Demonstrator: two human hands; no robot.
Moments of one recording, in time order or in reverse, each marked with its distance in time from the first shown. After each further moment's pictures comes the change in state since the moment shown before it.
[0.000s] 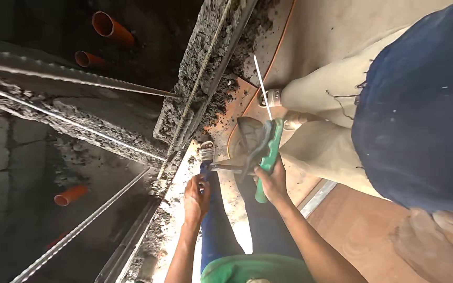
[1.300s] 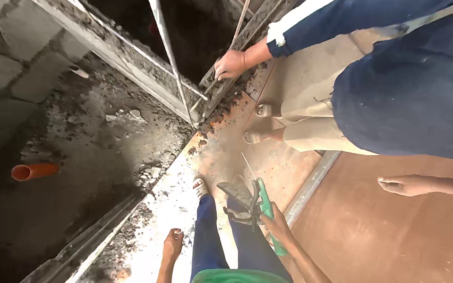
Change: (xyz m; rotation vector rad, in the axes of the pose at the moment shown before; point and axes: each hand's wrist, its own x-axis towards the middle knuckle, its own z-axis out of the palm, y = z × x) left_hand -0.360 -0.366 0.066 -0.305 -0.264 -0.620; right_hand -0.349 0.201 -0.029 -0.572 -0.131 0.243
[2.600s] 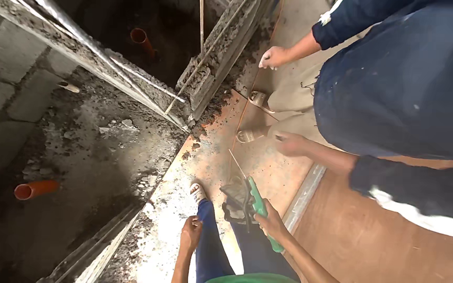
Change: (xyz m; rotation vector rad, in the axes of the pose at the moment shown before) left_hand -0.011 0.117 0.066 -0.016 -0.031 0.291; right_hand 0.023 0.009 -0.033 0.034 -0.087 -0.046
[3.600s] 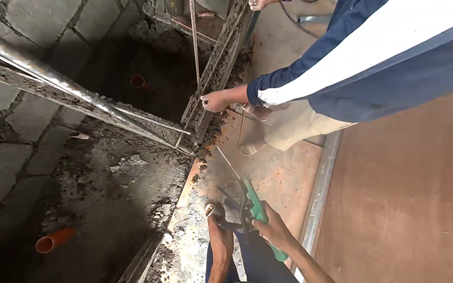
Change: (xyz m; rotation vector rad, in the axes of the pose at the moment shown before) left_hand -0.016 0.147 -0.033 -0.077 0.283 0.447; right_hand -0.027 -0.140 0.036 0.156 0.052 -0.154
